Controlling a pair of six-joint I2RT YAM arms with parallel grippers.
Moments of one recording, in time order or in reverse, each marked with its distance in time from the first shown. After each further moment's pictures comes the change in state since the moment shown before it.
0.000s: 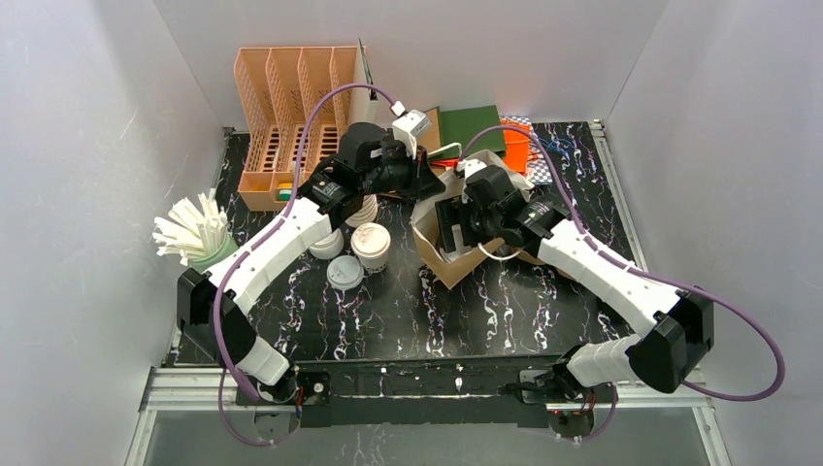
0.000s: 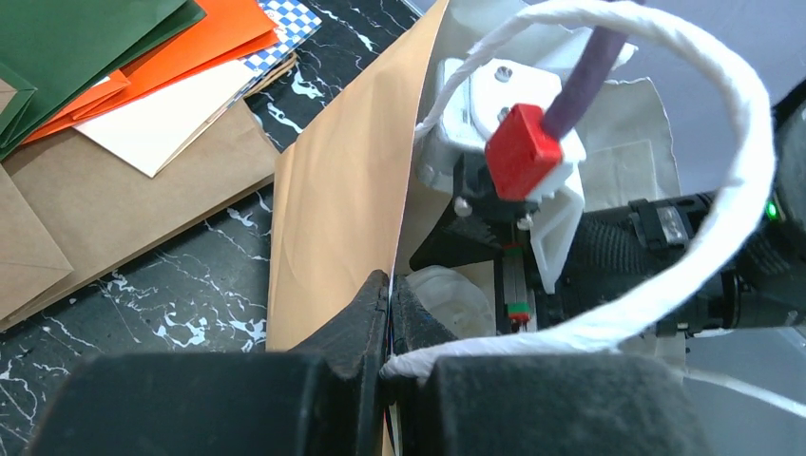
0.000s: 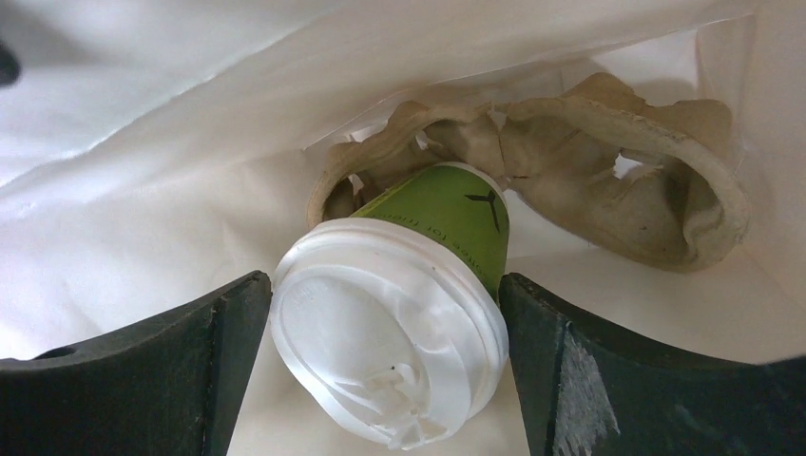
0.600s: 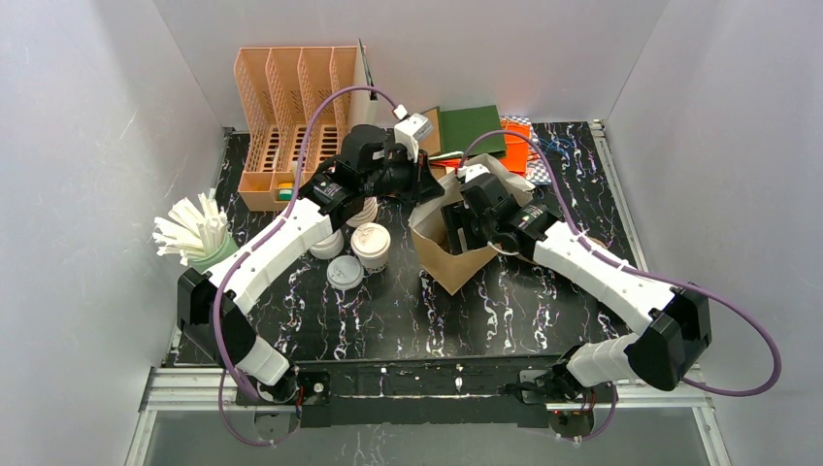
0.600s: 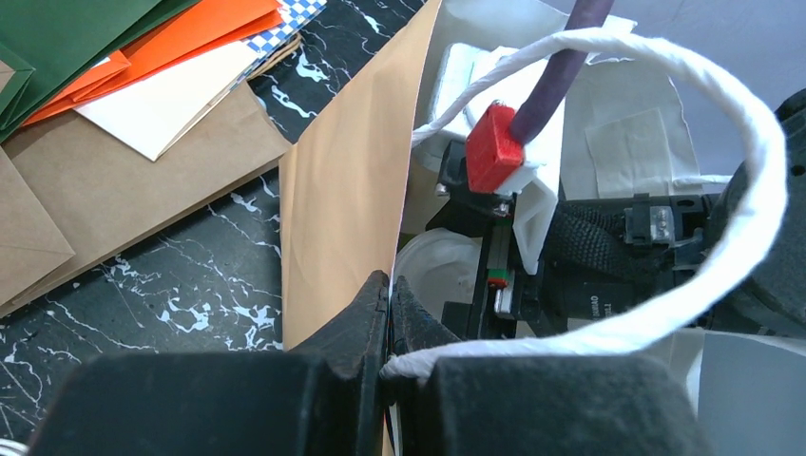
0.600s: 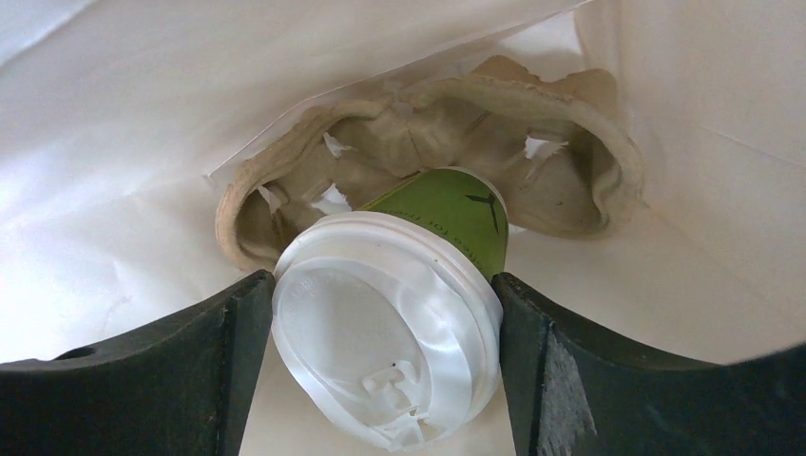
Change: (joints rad) left arm -0.005 0.000 0.000 -0.033 -0.024 0.015; right arm 0.033 0.014 -0.025 -0.036 0.171 -0.005
